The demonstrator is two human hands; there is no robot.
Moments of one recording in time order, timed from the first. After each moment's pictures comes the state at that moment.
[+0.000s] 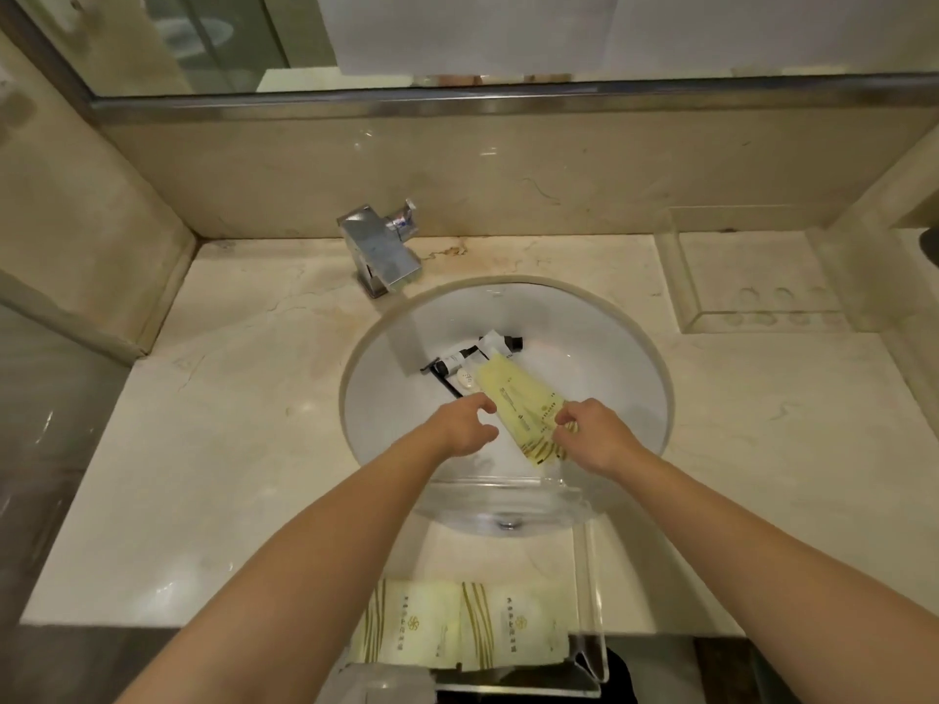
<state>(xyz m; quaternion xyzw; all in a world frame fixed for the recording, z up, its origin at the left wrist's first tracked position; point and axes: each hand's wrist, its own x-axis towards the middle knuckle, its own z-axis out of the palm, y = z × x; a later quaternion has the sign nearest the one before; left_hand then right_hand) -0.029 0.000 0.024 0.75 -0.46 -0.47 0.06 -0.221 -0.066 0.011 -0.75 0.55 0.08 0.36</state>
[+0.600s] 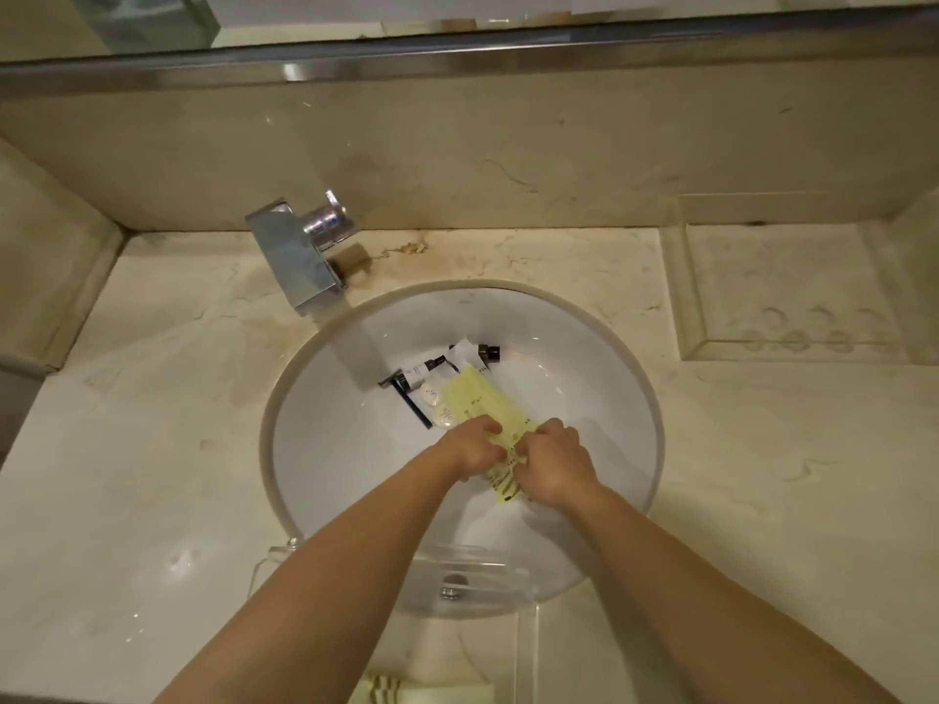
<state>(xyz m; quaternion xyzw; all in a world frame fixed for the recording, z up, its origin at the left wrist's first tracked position) -0.081 -0.077 -0.037 0.77 -0.34 -0.54 0.03 -0.211 -0.109 -0.052 -0.78 0.49 0.18 0.34</state>
